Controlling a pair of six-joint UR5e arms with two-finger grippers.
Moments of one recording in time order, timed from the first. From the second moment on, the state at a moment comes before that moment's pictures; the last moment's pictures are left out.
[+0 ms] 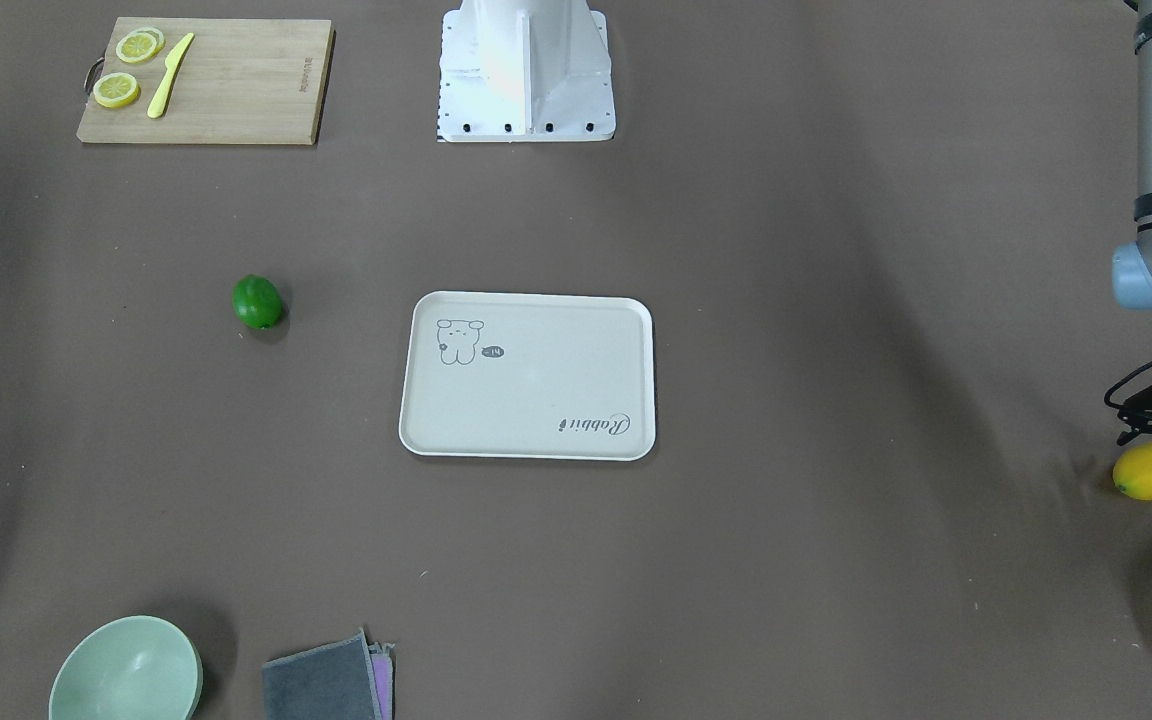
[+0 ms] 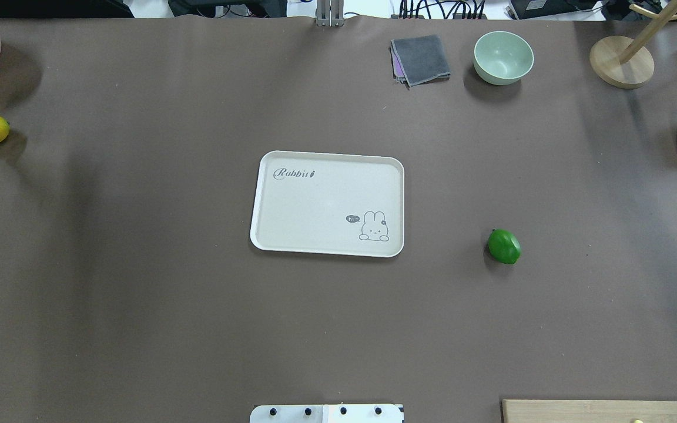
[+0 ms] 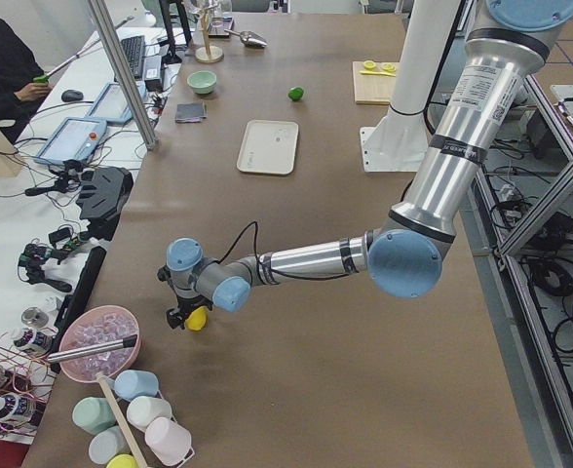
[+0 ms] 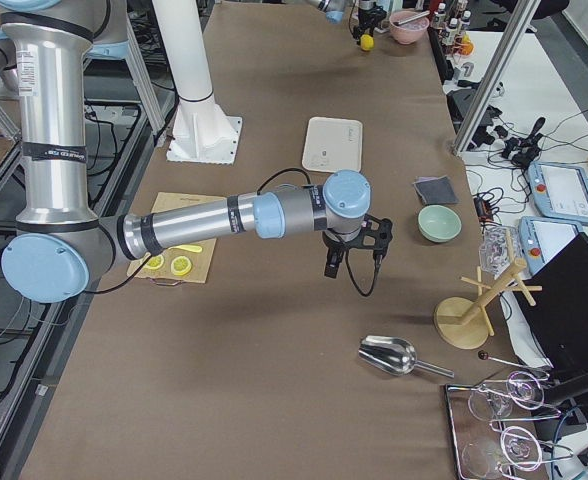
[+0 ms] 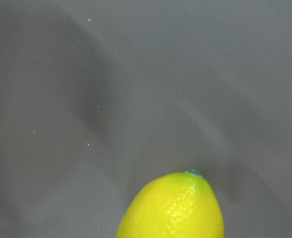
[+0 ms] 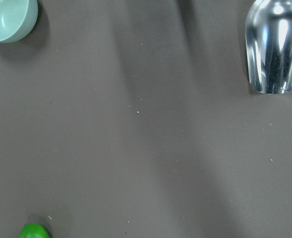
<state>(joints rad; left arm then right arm) -1.25 -1.93 -0.96 -2.24 -2.18 0.29 1.50 -1.59 1.84 -1.61 2.56 0.43</state>
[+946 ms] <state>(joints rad) -1.30 -1.95 -1.12 -2.11 -2.32 0.13 1.39 -1.49 1.86 -1.61 2.54 0.56</state>
